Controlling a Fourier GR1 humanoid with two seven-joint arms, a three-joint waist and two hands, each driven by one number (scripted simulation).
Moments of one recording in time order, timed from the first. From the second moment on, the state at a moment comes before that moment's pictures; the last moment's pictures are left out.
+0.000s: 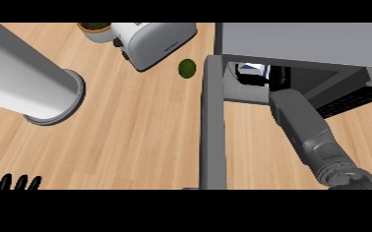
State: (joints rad) left arm 0.70 0.06 0.08 -2.02 0.37 -0.45 -0.42; right arm -0.93 -0.17 -0.06 -0.18 0.00 -0.62 -0.76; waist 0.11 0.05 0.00
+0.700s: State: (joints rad) left arm 0.66 0.08 0.09 -1.98 0.37 -0.46 -0.42; right arm -1.00 -0.21 -0.12 -0.16 -0.01 -0.77 -0.81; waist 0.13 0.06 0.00
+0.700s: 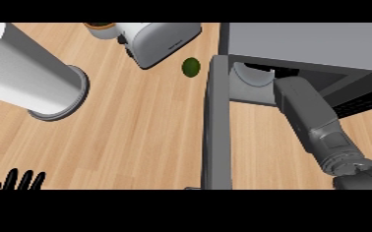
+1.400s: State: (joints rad) left arm 0.62 0.09 0.09 -1.97 0.36 -0.47 -0.41; right arm -0.96 -0.27 -0.06 -0.05 0.10 -1.05 -0.58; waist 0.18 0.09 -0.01
